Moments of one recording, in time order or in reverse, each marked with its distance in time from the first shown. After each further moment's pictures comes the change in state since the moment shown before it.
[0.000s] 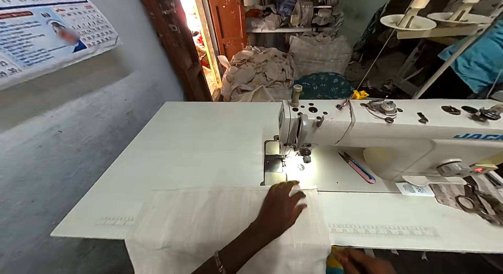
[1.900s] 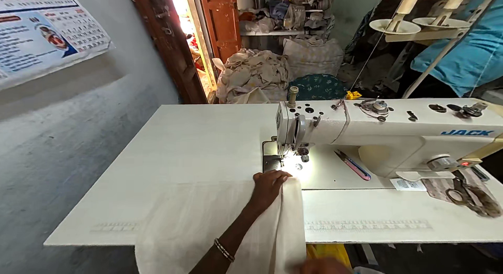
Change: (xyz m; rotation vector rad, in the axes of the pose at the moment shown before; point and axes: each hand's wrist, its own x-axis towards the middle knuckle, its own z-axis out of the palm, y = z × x) left_hand 0.018 -0.046 -0.020 -0.359 0.200 -0.148; right_hand -0.002 -0.099 0.011 0.031 -0.253 -0.218
